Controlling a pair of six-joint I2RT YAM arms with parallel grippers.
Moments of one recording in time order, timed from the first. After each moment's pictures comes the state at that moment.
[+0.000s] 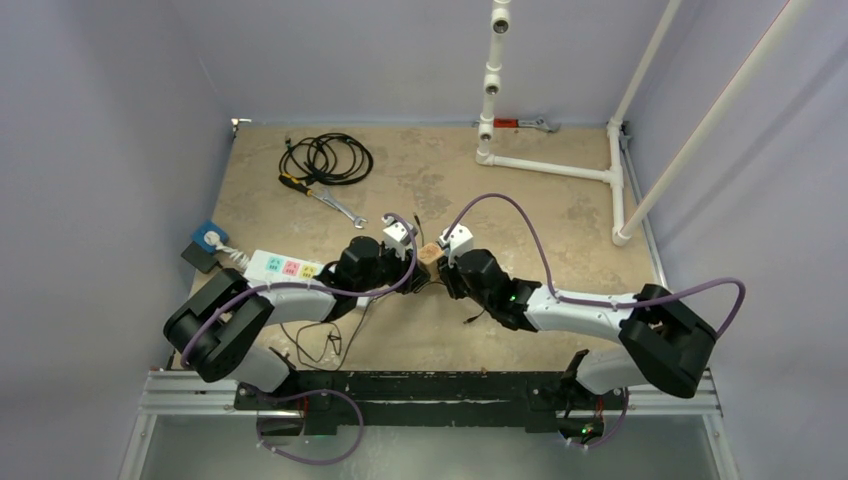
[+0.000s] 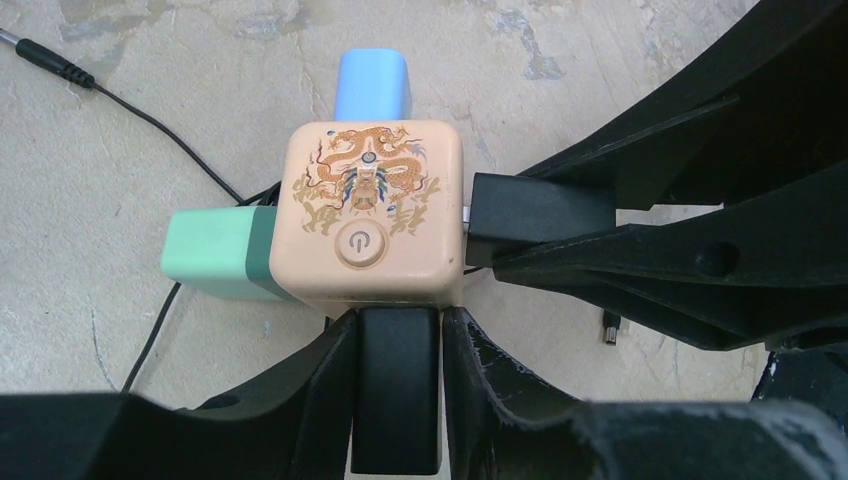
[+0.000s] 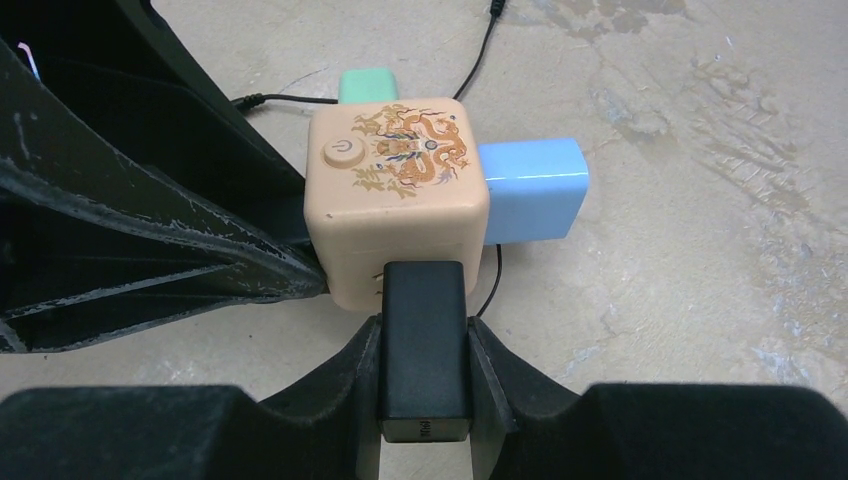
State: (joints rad) left arm -0.71 1.47 0.48 0.59 0.23 -0.27; right arm 0.93 1.35 0.57 0.24 0.29 0.17
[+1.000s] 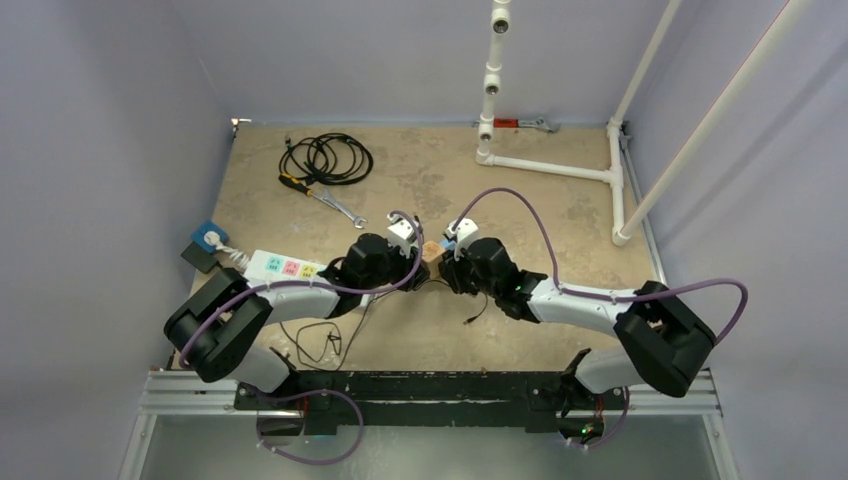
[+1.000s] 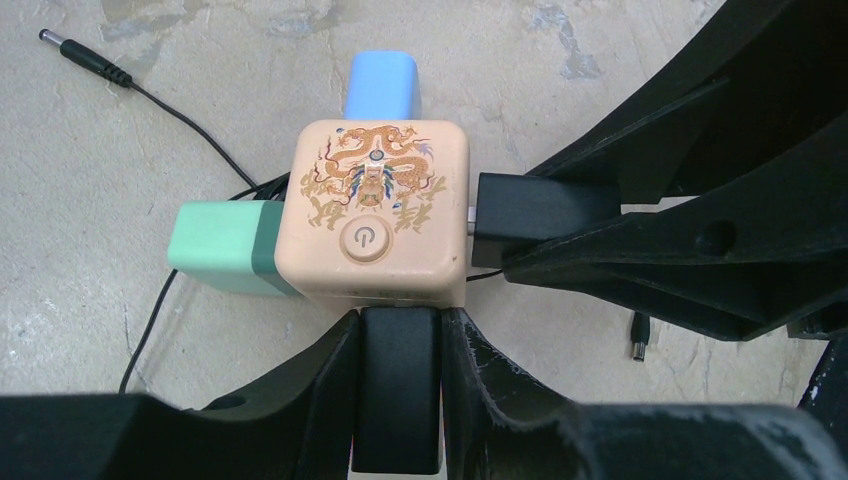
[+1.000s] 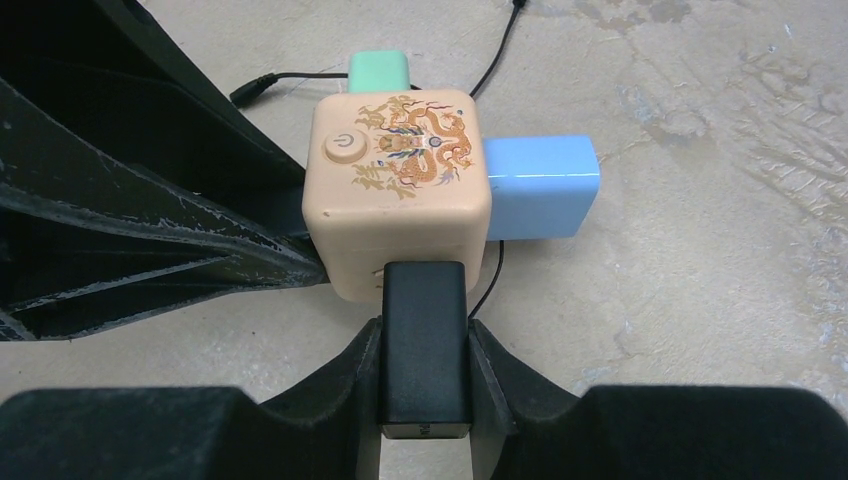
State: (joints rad) left arm -0.72 1.48 0.54 0.48 0.12 -0.24; right arm 0.83 1.38 0.58 0.24 0.10 0.17
